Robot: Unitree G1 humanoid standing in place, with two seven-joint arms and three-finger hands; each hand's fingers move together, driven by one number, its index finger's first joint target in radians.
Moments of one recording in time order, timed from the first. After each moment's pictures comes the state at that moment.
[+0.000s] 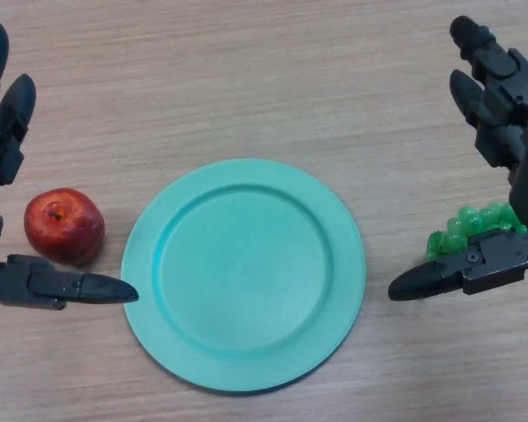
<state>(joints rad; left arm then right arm) 0.03 0.27 0.32 -0.62 -0.25 0.22 -0.21 -0.12 -0.24 -0.03 -0.71 0.00 0.52 0.19</state>
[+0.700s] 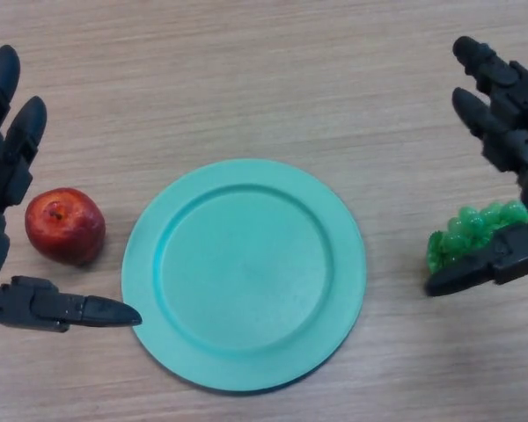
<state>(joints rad) 0.08 0.24 0.33 -0.65 -0.26 0.24 -0.25 -0.19 -0.36 -0.15 -0.34 0.10 0.29 0.37</state>
